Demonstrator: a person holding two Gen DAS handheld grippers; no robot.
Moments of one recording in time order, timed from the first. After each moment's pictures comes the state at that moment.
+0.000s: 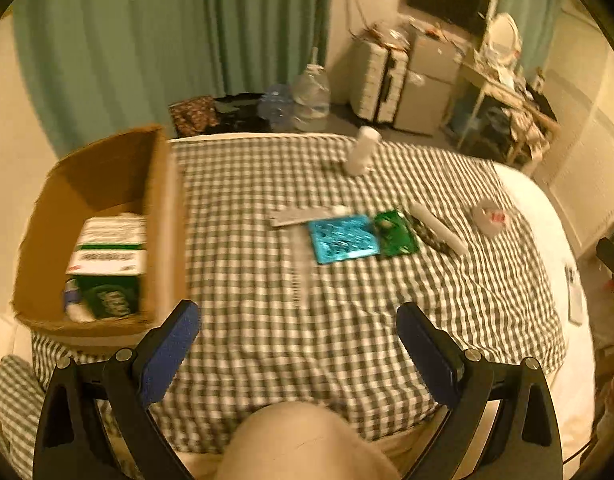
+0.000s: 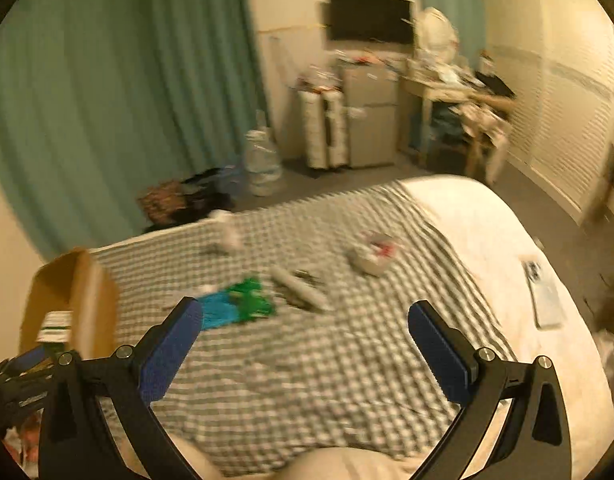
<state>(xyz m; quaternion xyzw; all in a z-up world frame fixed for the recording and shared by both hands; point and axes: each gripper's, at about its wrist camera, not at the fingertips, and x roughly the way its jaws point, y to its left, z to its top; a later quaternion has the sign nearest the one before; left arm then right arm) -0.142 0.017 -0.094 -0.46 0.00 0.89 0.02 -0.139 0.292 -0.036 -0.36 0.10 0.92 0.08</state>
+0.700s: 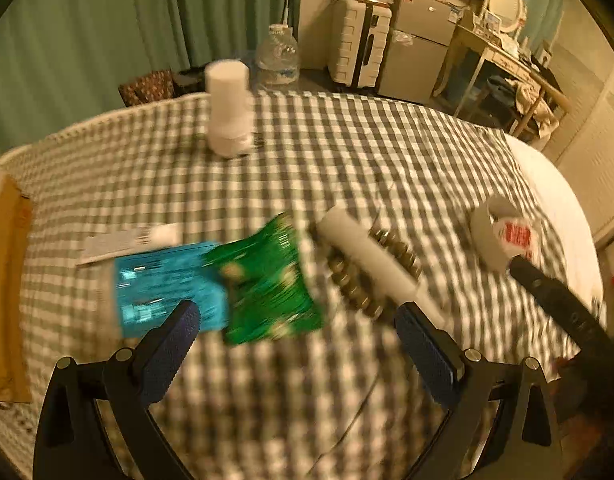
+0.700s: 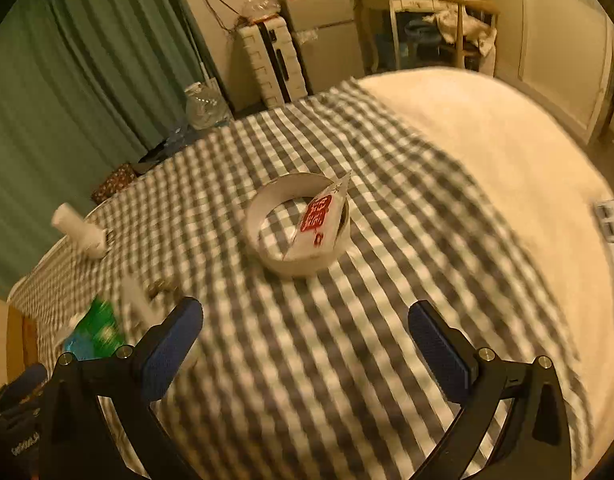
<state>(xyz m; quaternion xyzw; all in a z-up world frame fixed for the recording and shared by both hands) -0.304 0.193 -0.223 -0.51 -0.02 0.86 0.03 -0.311 0.415 -0.222 -0.44 0.19 0.87 0.08</state>
